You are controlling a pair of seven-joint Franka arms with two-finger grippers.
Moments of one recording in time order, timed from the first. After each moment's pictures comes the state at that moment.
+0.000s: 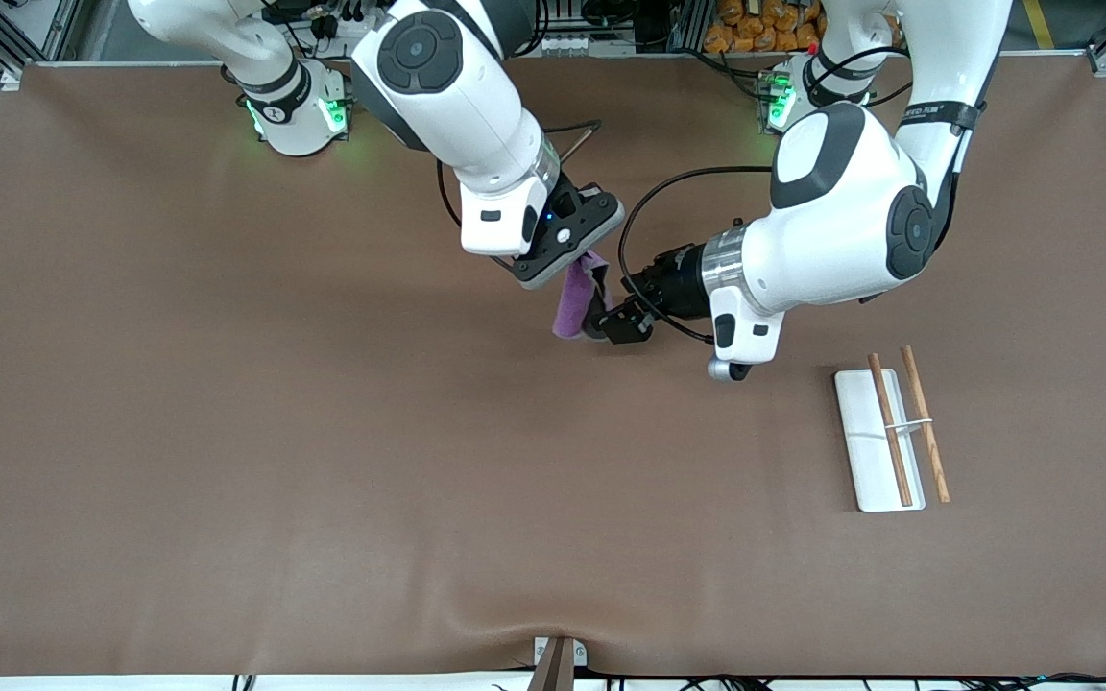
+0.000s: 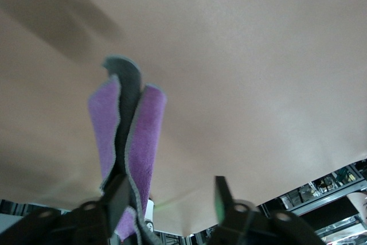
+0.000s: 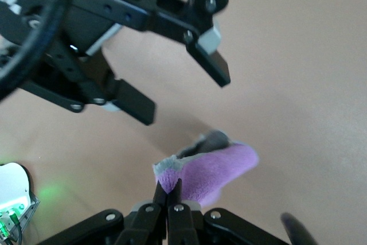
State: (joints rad) left arm -0.32 0.37 -0.21 -1.50 -0.63 1.95 -1.21; right arm 0.63 0.43 0.16 -1.31 0.22 1.98 0.15
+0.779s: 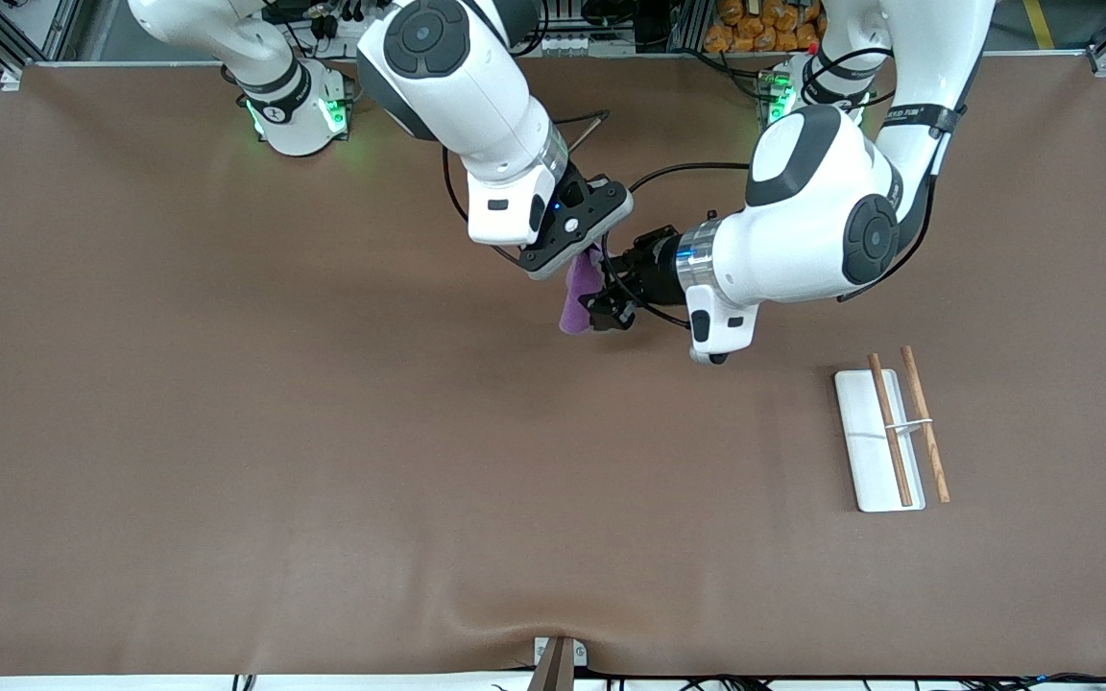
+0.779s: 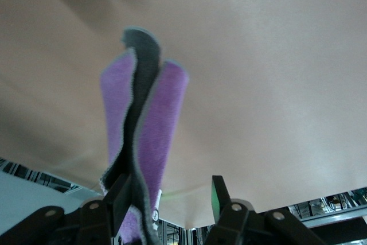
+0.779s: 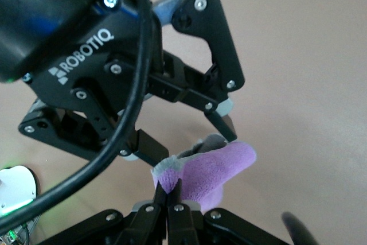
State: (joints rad) left arm -0.35 0.38 -0.21 -1.50 -0.63 1.87 -1.34; right arm 0.64 0.43 0.17 -1.30 0.22 1.98 0.18
